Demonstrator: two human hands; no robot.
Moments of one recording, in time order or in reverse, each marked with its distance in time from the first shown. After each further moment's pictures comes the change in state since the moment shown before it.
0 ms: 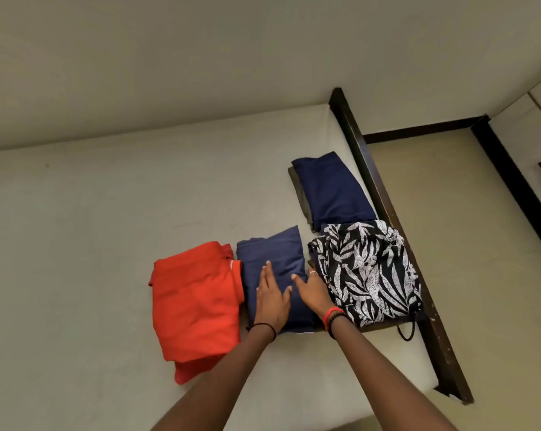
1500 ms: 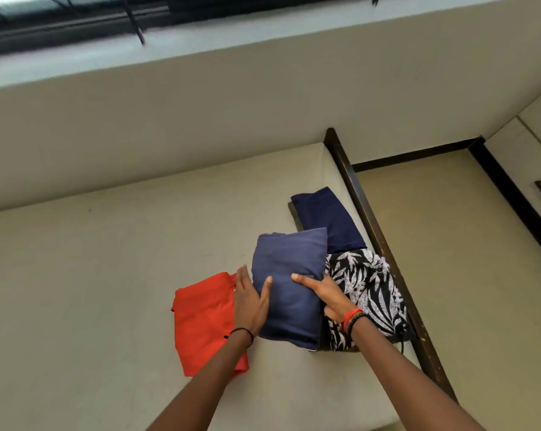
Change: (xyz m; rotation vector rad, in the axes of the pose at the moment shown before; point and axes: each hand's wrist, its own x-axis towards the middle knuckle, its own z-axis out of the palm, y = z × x) left_hand -0.025 0.069 -0.099 -0.090 0.232 -0.117; right_hand -0.053 -0.067 -0.093 0.819 -0.305 0.018
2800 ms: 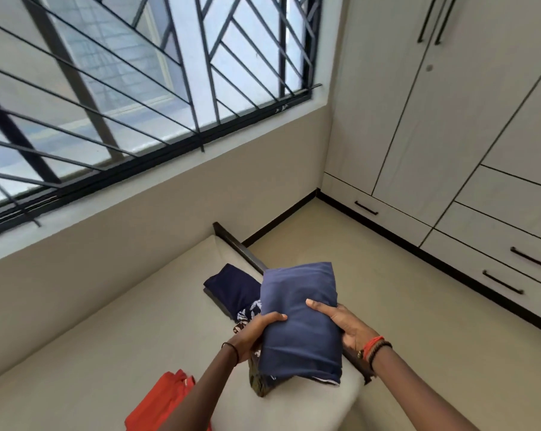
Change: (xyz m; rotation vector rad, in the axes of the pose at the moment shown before) left_hand -0.158 0.209 -0.028 -0.243 -1.015 -0.059; right_hand -0.291 -0.056 -0.109 0.307 0.286 -0.229
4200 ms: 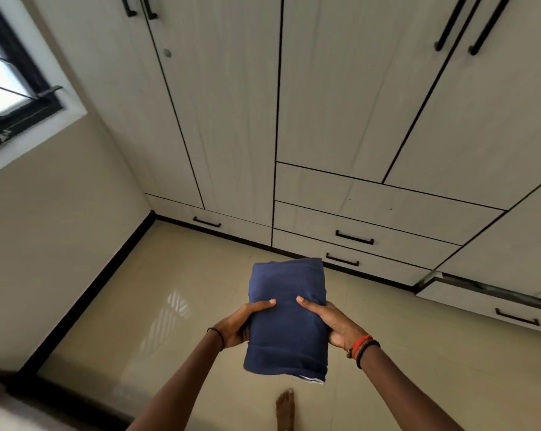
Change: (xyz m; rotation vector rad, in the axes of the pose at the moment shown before) left_hand 0.377 0.173 0.515 0.264 -0.409 -0.222; right_hand 0.030 -0.171 -0.571 0.330 0.339 -0.077
